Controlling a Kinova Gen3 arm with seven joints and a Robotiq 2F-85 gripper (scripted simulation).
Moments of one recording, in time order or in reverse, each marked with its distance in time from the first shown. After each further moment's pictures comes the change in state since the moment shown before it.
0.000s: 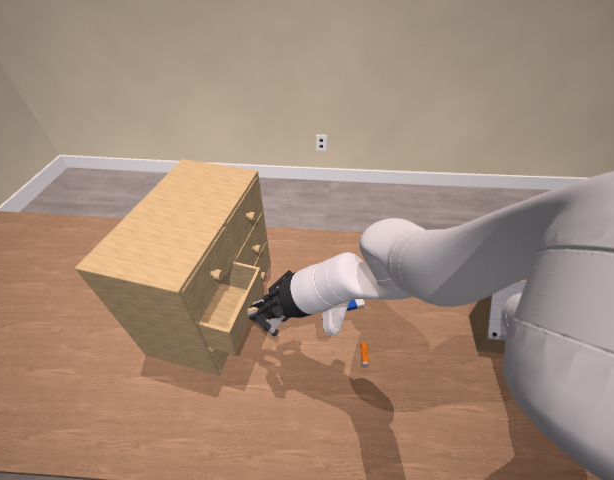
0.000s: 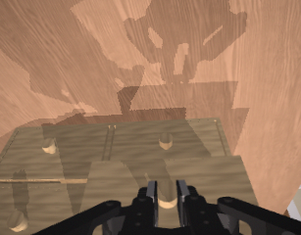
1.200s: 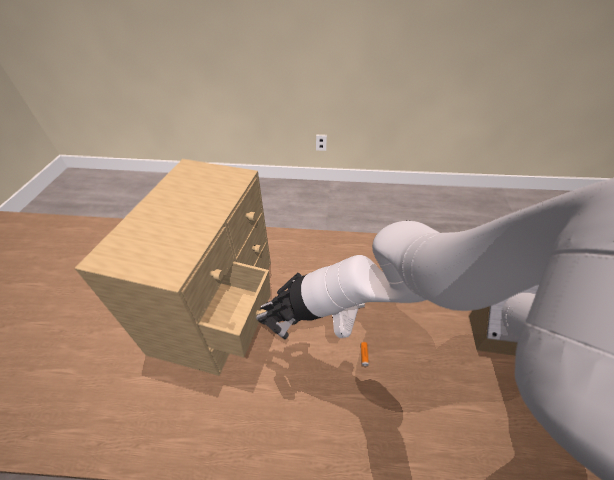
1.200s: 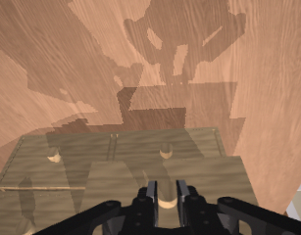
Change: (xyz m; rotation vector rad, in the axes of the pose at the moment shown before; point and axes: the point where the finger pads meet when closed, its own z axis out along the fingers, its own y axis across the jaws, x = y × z) arm 0.014 0.000 -0.012 0.000 0.004 -0.001
